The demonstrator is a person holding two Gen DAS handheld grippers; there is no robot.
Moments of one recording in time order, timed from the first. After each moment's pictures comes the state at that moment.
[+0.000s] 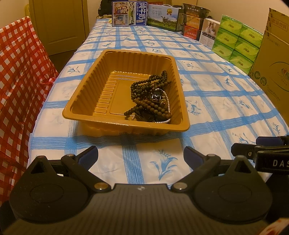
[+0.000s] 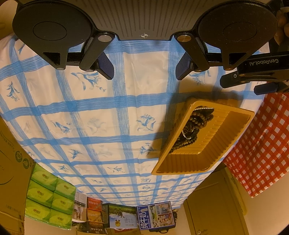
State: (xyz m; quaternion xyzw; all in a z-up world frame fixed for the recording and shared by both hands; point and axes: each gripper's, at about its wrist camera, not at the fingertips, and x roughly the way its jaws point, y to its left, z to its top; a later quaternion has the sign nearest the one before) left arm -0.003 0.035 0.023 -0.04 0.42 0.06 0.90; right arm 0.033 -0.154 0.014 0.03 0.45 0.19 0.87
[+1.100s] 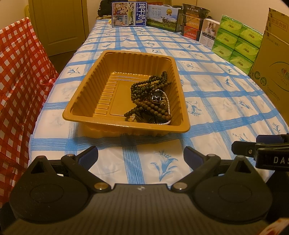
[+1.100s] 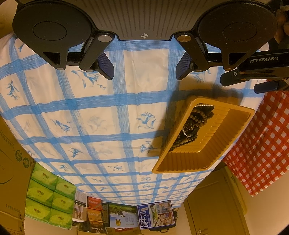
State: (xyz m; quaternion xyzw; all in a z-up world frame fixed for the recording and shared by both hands) left arm -0.003 0.034 0.023 -0.04 0.42 0.06 0.90; right arm 0.036 -0.155 0.017 0.03 0.44 0.19 0.87
